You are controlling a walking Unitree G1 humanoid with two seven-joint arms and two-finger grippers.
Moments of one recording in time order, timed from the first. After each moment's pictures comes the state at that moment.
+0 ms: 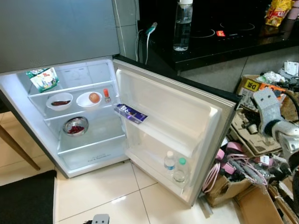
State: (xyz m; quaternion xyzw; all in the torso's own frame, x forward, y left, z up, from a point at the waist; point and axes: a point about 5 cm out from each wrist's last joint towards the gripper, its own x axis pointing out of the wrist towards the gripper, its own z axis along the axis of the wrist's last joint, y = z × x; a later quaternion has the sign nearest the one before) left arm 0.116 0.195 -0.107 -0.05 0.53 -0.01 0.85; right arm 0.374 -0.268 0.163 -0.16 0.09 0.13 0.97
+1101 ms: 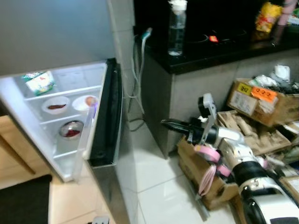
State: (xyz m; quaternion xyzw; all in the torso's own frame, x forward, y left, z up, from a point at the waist) left arm 0.114 0.193 -0.108 -0.05 0.53 0.00 0.85; right arm 0.346 -0.139 0.120 0.02 0.04 0.49 0.87
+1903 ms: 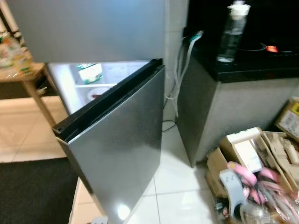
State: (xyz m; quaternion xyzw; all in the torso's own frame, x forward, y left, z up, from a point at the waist) left arm 0.113 0.190 -0.109 -0.05 0.53 0.00 0.84; right arm 0.197 -0.246 -0.062 -0.08 0.47 0.10 0.87
